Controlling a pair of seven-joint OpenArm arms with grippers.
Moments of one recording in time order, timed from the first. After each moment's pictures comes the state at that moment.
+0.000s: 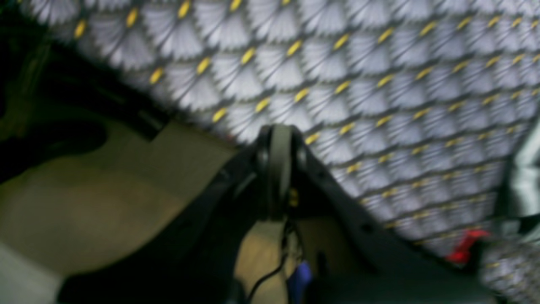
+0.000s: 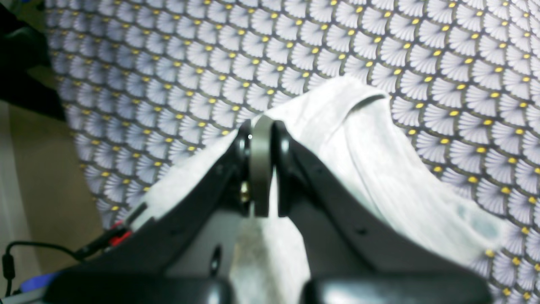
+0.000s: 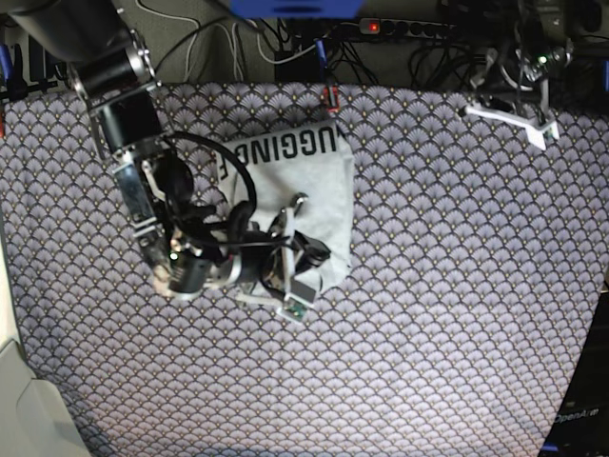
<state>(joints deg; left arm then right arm) 30.9 -8.0 -19.5 114.5 -26.0 18.3 60.0 21.6 8.5 -22.7 82.2 34.3 39.7 -59.1</state>
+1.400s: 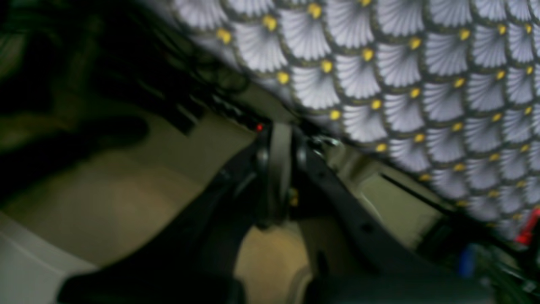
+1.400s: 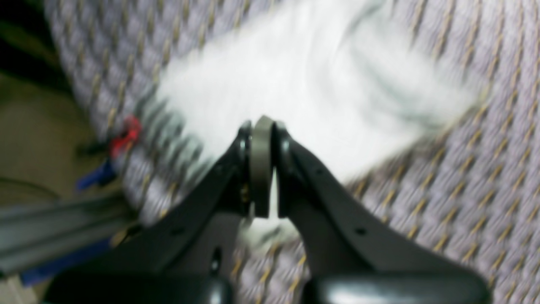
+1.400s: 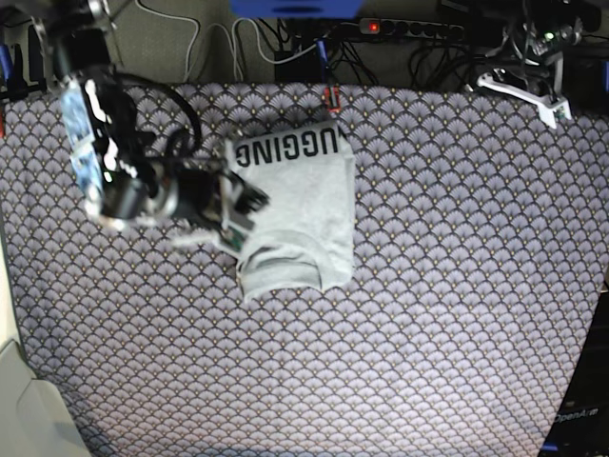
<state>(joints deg) 38.3 -12.8 -18.8 116.2 -26.6 18.0 54.4 2.9 20.5 -14.7 108.2 33.9 39.8 -65.9</state>
